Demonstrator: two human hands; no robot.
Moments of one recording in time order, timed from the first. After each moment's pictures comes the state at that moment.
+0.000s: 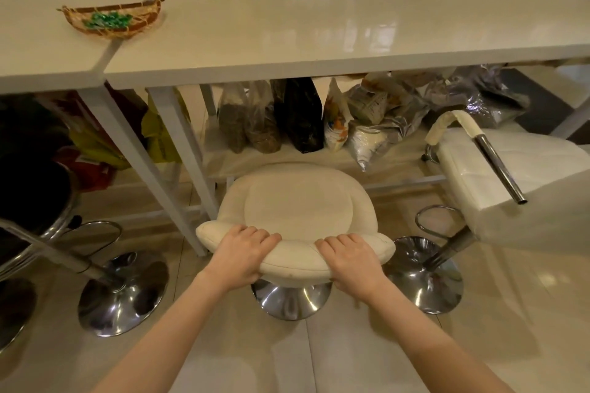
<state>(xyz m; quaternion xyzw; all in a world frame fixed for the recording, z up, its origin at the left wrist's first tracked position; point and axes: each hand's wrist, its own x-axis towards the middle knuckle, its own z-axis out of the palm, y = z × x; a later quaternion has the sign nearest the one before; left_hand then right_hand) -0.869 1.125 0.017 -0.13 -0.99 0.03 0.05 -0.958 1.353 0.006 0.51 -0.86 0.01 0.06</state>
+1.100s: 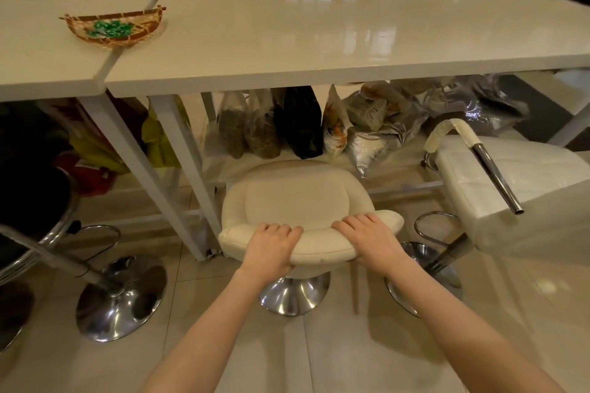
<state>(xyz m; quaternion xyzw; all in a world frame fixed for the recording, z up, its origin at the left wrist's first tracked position) -0.908 1.168 0.016 -0.04 -1.00 0.01 0.03 -1.020 1.374 0.024 0.49 -0.87 -0.01 -0.01</state>
